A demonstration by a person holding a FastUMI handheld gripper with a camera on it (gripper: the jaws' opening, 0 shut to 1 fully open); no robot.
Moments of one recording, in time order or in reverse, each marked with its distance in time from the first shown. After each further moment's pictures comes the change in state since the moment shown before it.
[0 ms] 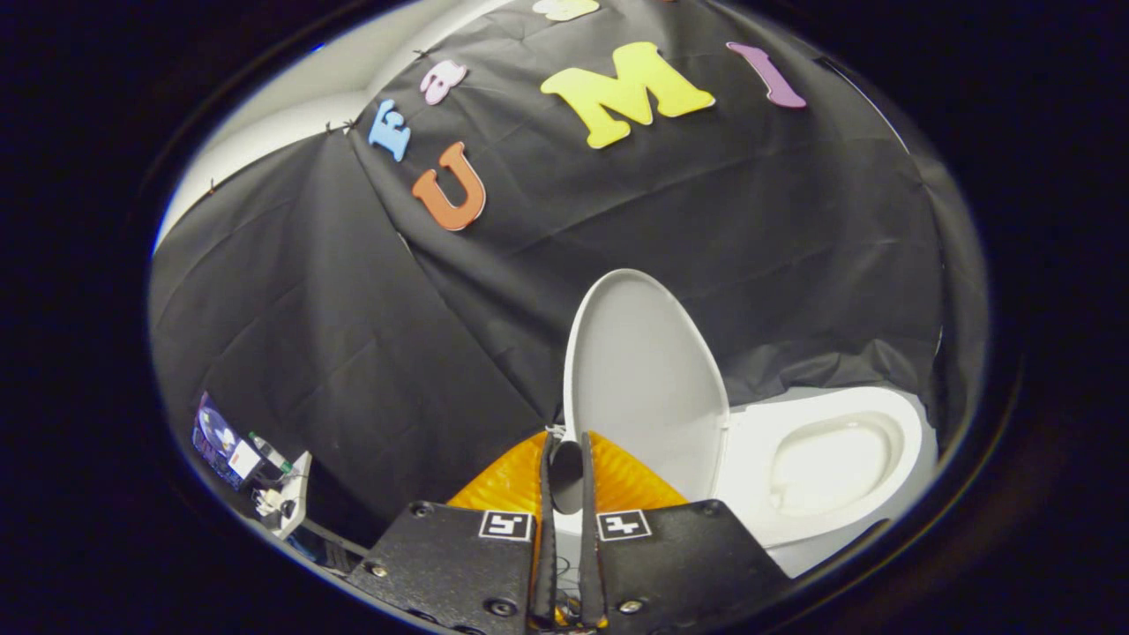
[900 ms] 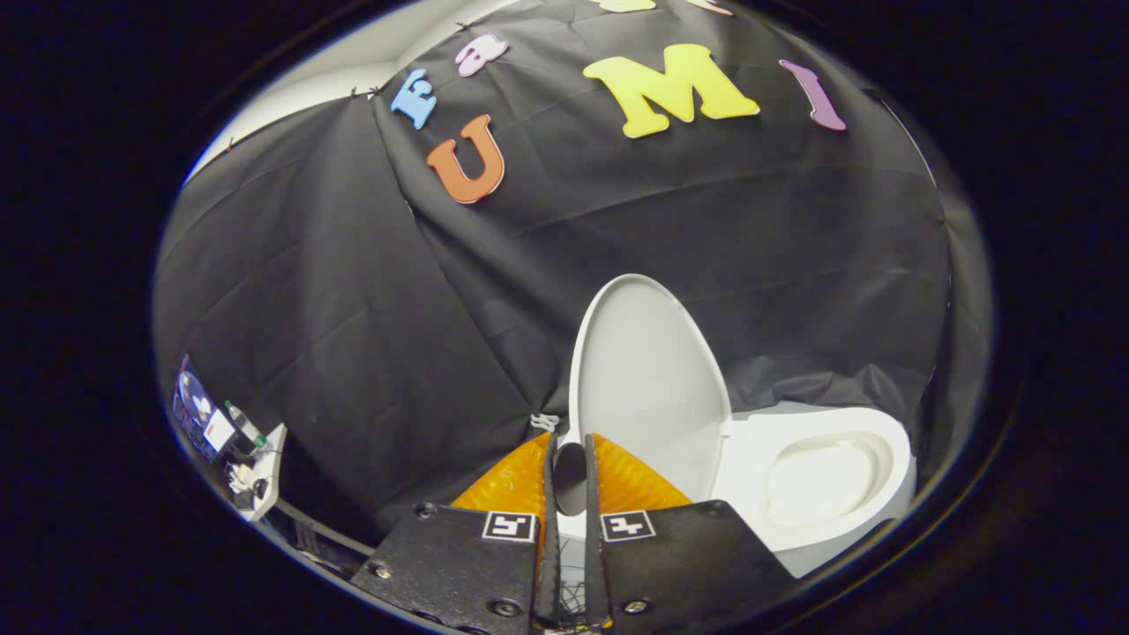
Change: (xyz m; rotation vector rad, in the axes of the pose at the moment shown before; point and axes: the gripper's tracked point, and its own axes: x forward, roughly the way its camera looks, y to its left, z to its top) arm 0.031 0.025 -0.012 -0.126 0.032 -0.090
